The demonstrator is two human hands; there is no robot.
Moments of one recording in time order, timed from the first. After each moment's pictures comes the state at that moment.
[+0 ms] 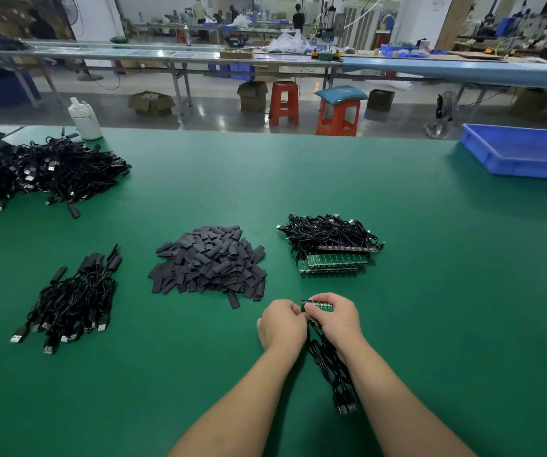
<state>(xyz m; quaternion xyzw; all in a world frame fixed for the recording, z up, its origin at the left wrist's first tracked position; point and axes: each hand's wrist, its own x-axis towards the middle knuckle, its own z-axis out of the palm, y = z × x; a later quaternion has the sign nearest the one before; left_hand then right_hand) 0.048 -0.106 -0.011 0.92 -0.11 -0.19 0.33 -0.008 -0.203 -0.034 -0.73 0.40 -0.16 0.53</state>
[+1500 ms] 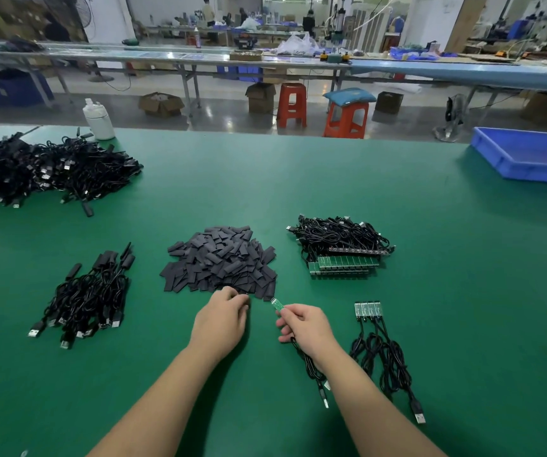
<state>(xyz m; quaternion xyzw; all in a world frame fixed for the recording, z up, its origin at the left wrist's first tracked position) 0.133 0.007 -0.038 0.92 -0.33 0.03 0.20 0.019 -0.144 -0.031 -0.68 0.31 -0.07 0.66</state>
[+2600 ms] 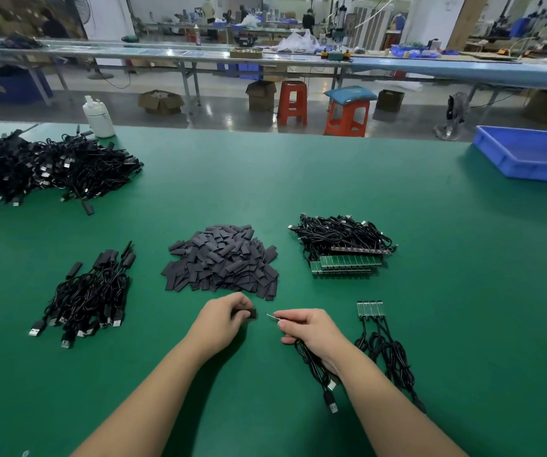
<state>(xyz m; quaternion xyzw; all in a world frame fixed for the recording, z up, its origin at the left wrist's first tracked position) 0.139 0.019 -0.022 0.88 -0.34 -0.13 0.32 0.008 -0.154 -0.029 -0.65 0.25 -0.01 0.72</state>
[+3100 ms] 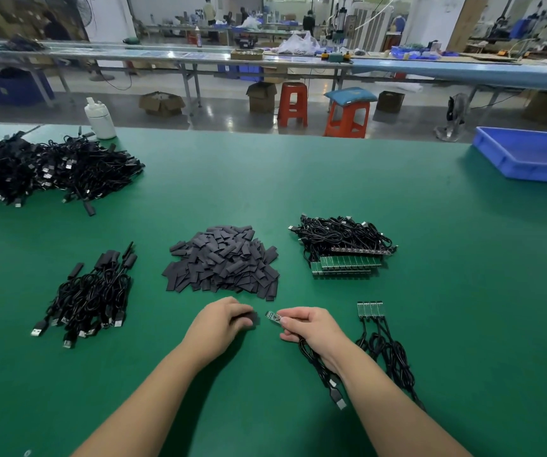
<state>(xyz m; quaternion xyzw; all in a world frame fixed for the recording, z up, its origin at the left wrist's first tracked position) 0.140 0.027 -0.024 0.88 -0.40 -0.10 0.25 0.010 -0.155 -0.028 -0.63 0.26 -0.01 0.73</state>
